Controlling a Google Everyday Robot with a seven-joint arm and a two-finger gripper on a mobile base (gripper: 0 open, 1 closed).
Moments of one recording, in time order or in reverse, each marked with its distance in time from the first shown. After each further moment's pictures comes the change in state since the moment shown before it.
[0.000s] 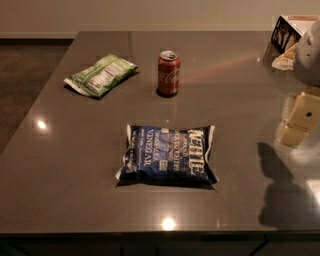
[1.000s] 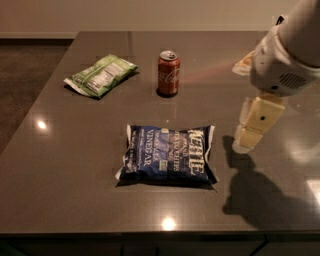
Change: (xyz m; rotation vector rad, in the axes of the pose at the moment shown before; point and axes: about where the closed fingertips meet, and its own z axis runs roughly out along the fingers) arm -0.058 0.007 0.031 -0.038 -0.117 -0.070
